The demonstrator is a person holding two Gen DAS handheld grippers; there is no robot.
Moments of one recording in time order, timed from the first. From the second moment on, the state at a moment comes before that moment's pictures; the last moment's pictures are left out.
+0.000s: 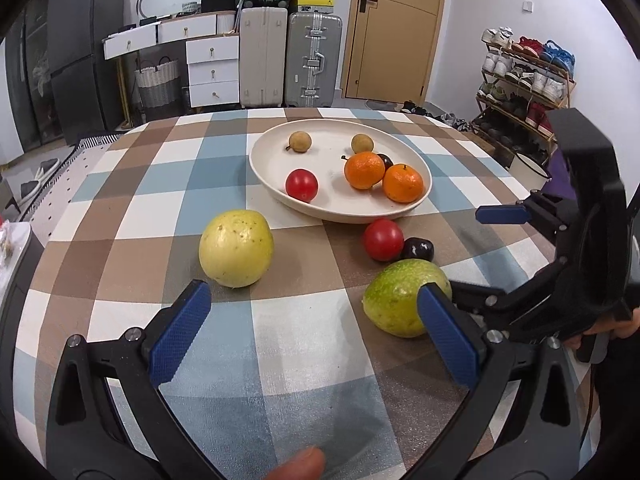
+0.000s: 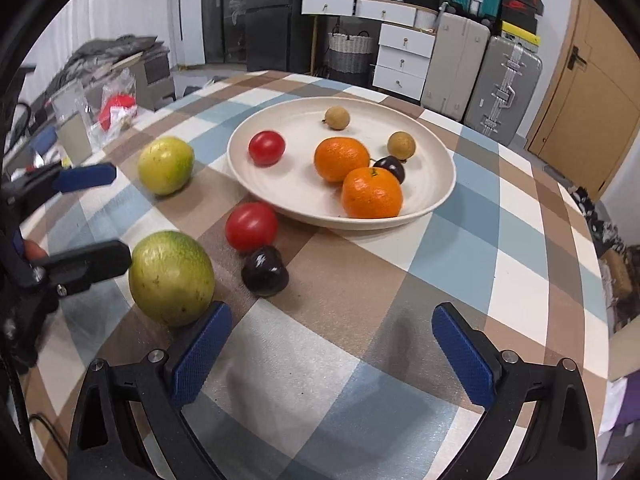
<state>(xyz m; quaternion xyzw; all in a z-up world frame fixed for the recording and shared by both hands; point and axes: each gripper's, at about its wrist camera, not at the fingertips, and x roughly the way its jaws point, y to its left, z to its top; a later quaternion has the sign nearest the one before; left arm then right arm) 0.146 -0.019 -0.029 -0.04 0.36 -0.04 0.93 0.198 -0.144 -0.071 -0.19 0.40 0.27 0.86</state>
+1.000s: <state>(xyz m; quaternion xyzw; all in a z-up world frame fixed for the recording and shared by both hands) 0.150 -0.022 -0.037 -0.05 0.38 -0.08 0.92 0.192 -0.111 -0.073 -0.22 0.37 0.34 0.83</state>
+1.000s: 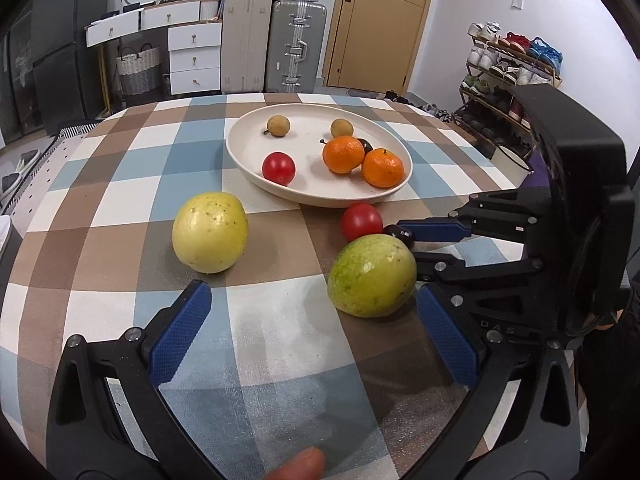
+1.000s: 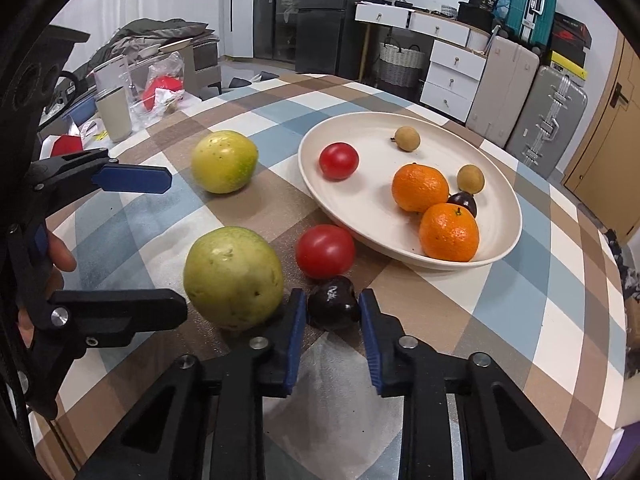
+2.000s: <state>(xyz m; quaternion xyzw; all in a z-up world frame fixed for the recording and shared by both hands) 0.170 -0.078 -0.053 0.00 0.43 -0.08 0.90 0.195 -0.167 -0.056 -0.15 0.37 0.31 0.86</state>
